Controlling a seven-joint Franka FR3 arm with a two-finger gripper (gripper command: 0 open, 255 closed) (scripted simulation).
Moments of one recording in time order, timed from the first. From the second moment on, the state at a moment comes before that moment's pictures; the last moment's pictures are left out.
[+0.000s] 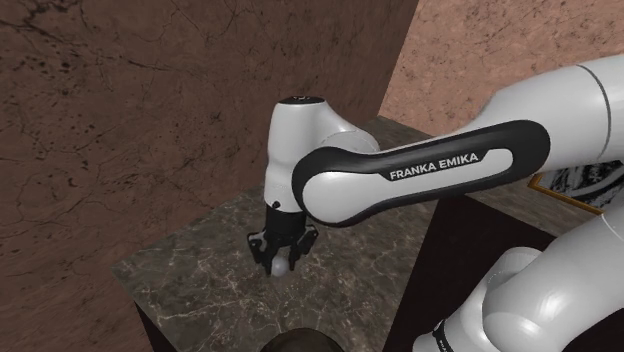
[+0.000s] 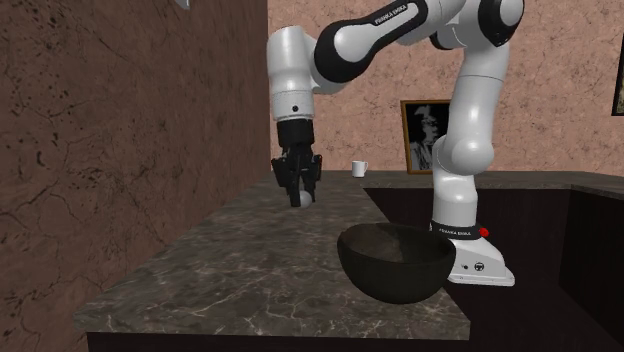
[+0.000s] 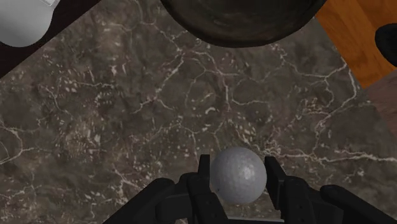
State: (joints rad) arm 0.12 -0.20 0.55 -2.31 0.25 2.06 0.85
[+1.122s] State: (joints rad) arm 0.19 -0.38 0.58 -2.31 0.35 1.91 0.92
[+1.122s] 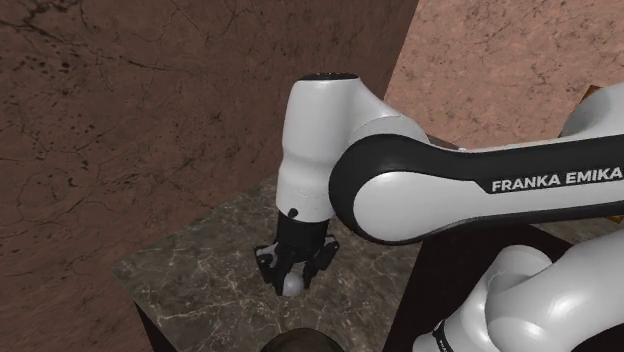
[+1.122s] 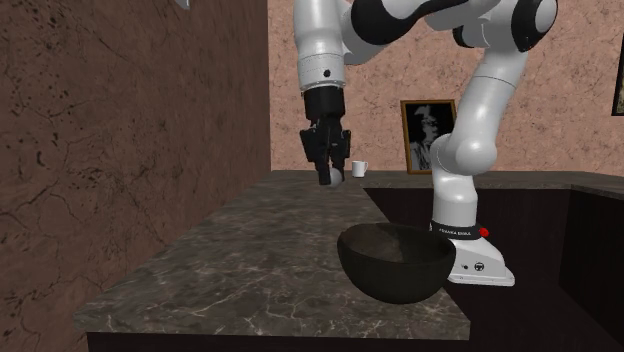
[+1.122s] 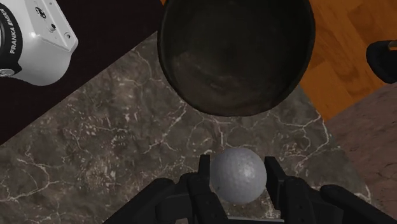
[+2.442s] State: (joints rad) arm 0.33 -0.50 0.74 -2.50 0.52 2.03 1.07
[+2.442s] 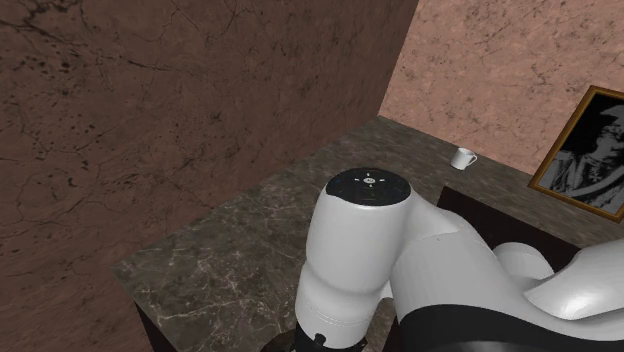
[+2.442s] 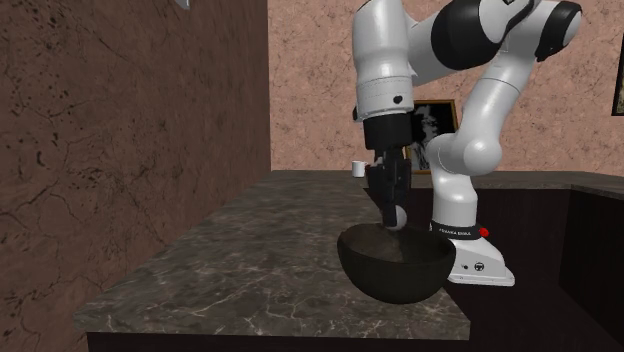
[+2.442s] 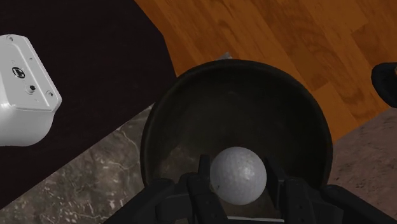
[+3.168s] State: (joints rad) arm 0.33 -0.47 0.76 -2.52 0.52 2.08 1.07
